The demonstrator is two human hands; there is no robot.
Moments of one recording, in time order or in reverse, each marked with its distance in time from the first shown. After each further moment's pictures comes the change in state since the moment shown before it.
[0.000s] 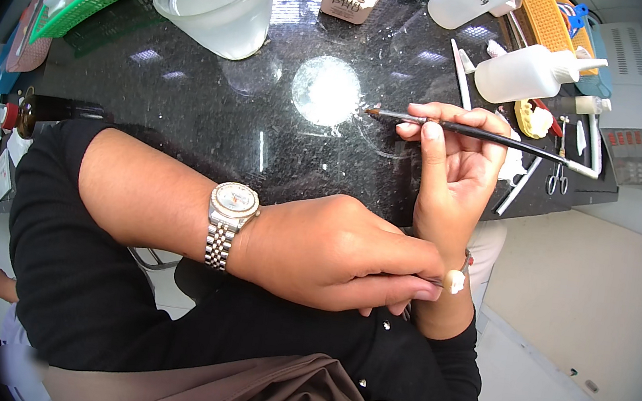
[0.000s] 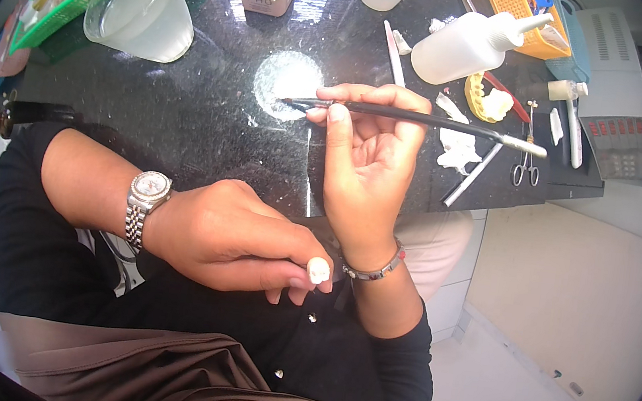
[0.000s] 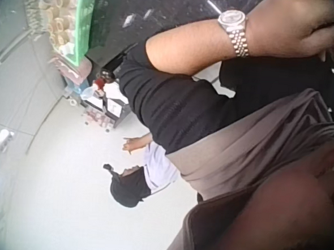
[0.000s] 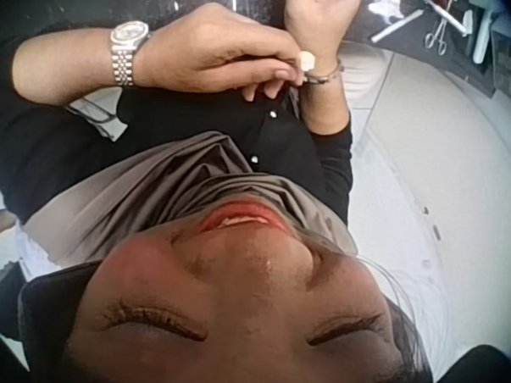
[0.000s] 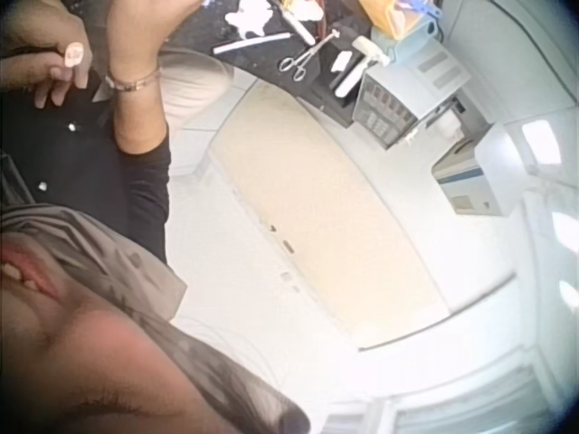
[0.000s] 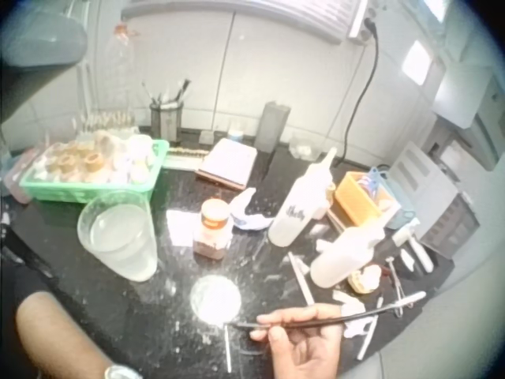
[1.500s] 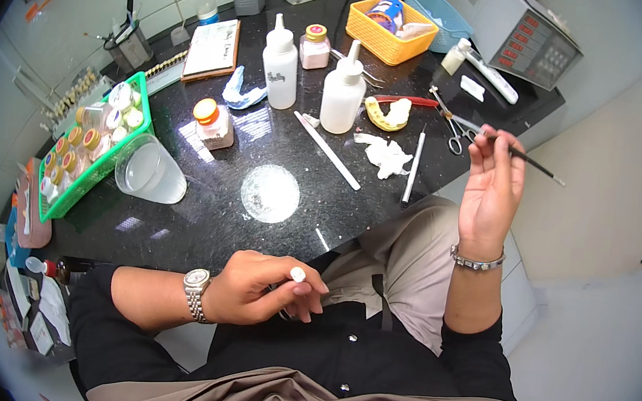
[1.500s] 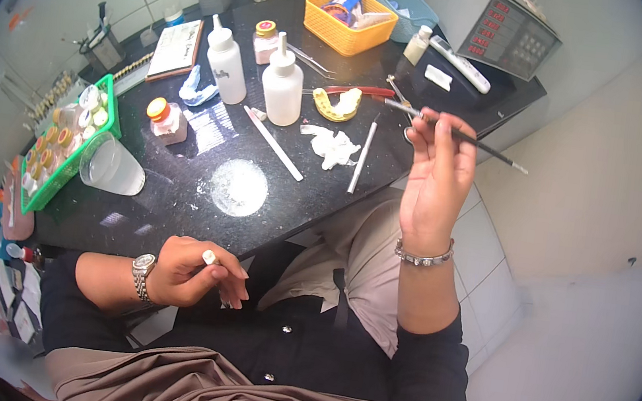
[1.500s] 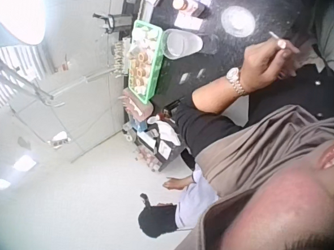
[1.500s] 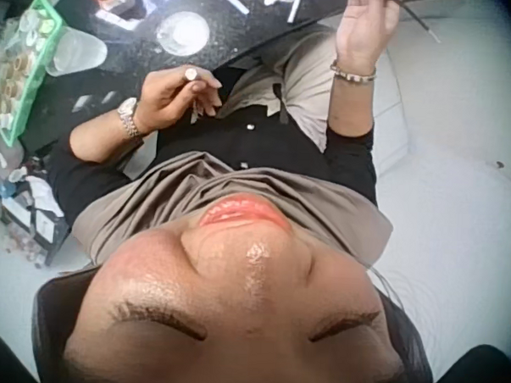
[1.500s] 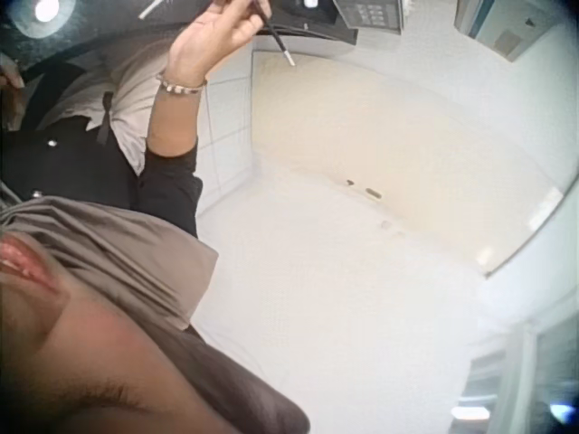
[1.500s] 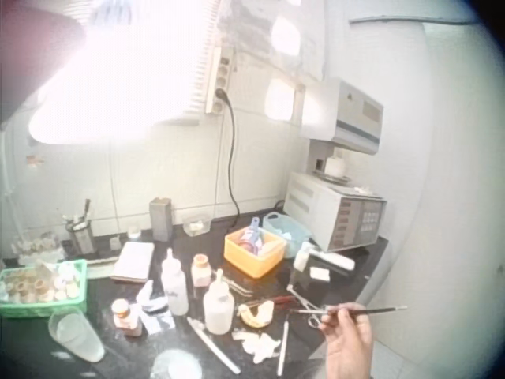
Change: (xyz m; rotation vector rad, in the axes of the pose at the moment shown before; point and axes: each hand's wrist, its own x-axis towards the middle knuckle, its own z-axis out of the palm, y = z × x) left_hand 0.003 0.018 0.007 0.062 -0.069 -0.164; right_hand -0.012 -0.081 -0.132 0.232 0.656 -0.348
